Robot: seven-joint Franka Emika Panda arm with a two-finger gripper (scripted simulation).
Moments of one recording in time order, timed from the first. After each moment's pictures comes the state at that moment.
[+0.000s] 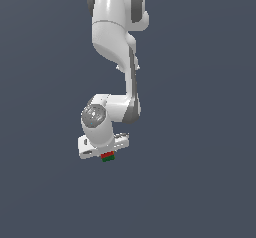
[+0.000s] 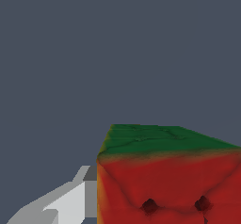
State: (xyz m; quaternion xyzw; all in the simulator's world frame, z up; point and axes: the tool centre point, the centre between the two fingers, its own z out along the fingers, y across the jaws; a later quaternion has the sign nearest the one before) arm 0.089 -0.094 0.033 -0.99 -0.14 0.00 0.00
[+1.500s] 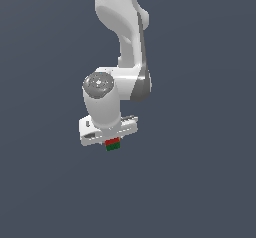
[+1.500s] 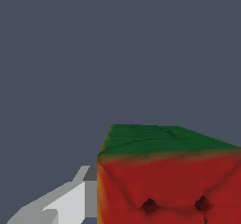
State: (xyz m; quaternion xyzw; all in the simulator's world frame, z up) arm 0.076 -0.065 0.131 -0.99 -0.14 0.00 0.00
